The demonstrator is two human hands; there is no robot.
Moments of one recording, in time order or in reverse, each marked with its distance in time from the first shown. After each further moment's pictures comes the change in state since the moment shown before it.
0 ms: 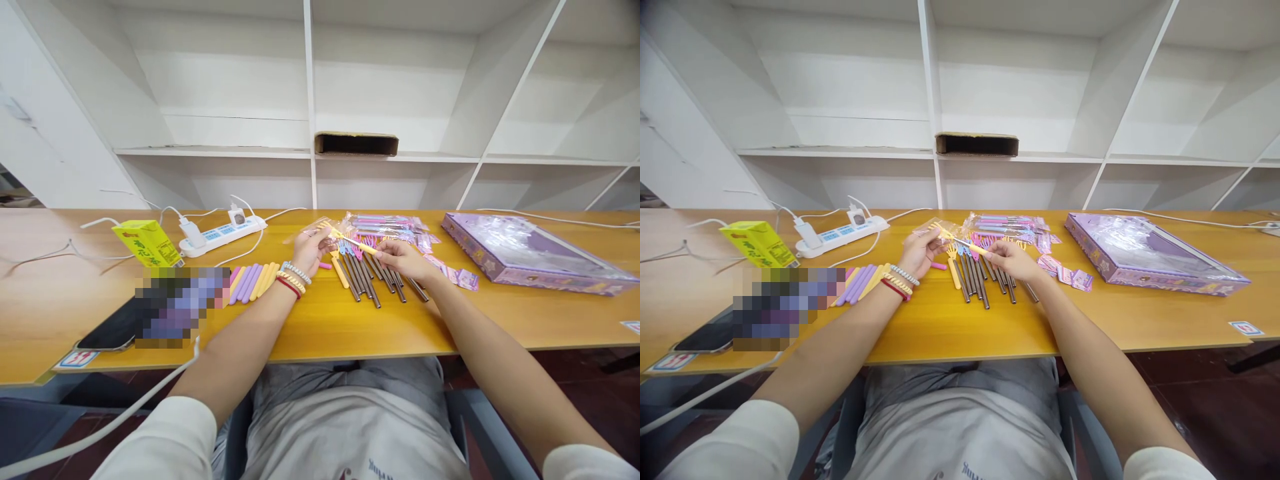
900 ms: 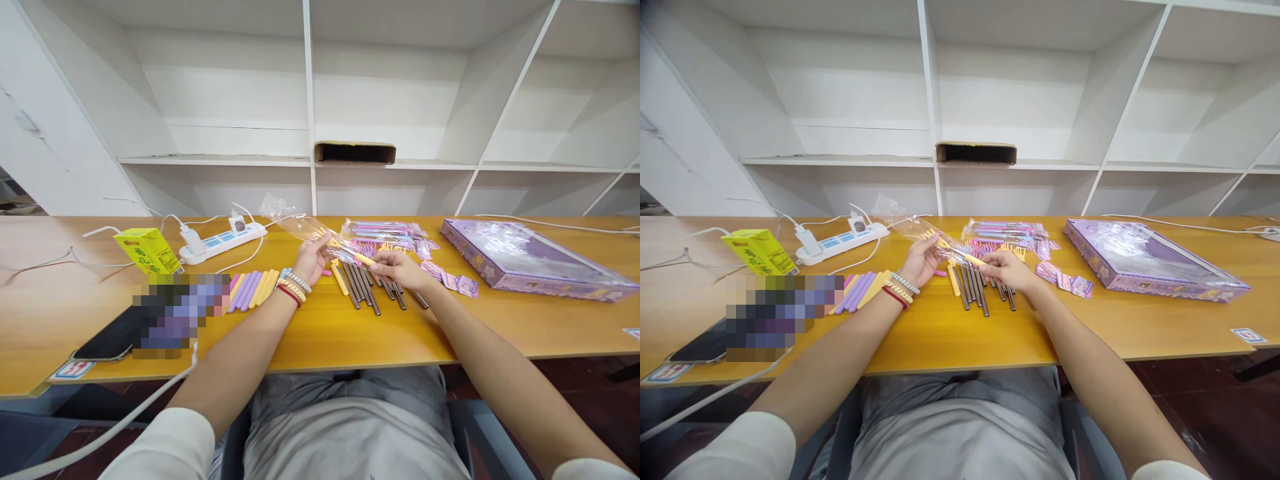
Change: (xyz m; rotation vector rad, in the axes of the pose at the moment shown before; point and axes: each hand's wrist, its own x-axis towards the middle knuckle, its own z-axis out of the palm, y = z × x) left_hand -0.007 -0.002 0.004 -0.120 -0.094 -0.031; right_hand -0.001 -0.006 0.010 0.169 -0.102 -0.034
